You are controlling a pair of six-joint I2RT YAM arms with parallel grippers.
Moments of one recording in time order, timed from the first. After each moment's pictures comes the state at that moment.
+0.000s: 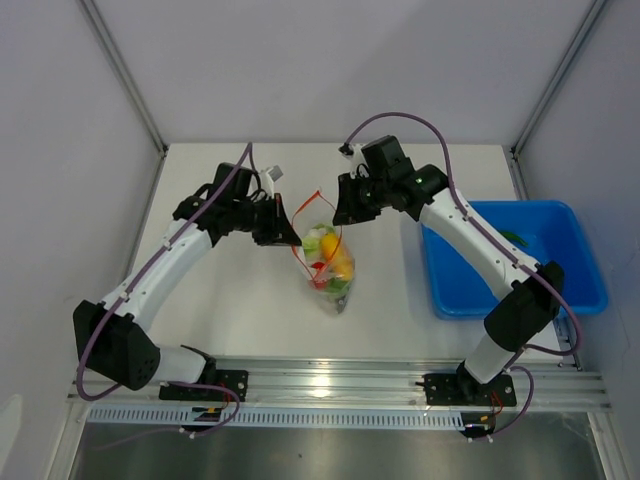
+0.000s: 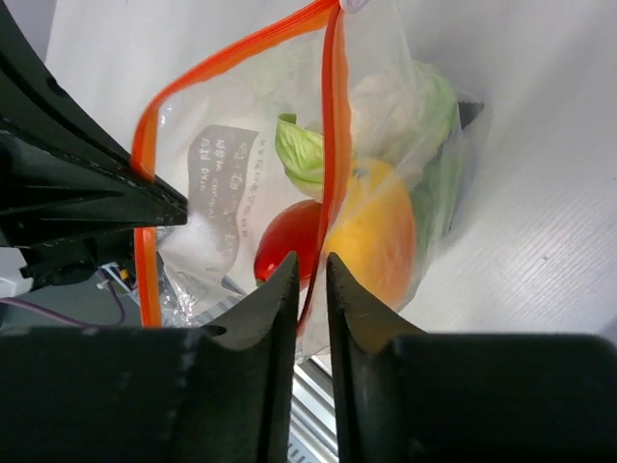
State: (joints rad) left arm -0.38 1.35 1.24 -0.74 0.55 -0.48; right arm 0.64 1.66 1.69 -0.81 -0.30 0.33
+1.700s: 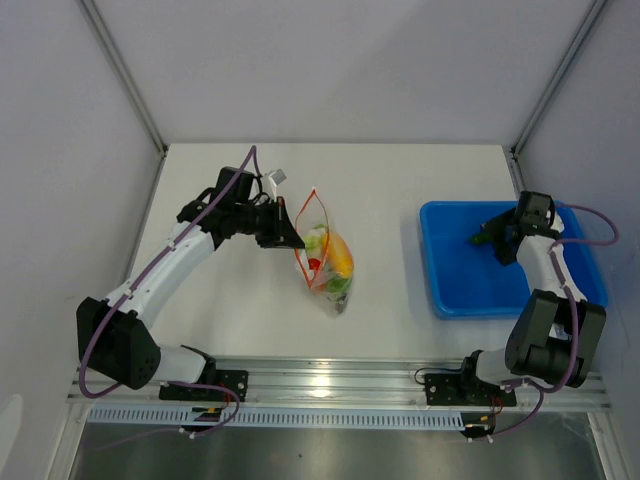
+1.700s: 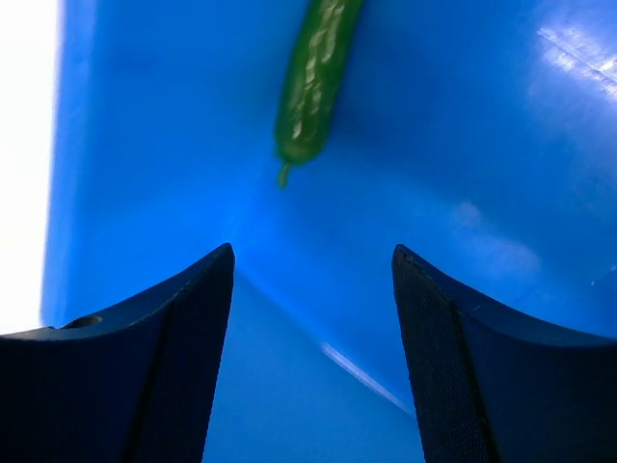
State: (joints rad) left arm -0.38 1.36 1.18 -0.66 0.61 -0.47; right arm -0.28 1.39 0.97 -0.48 0.04 0.82
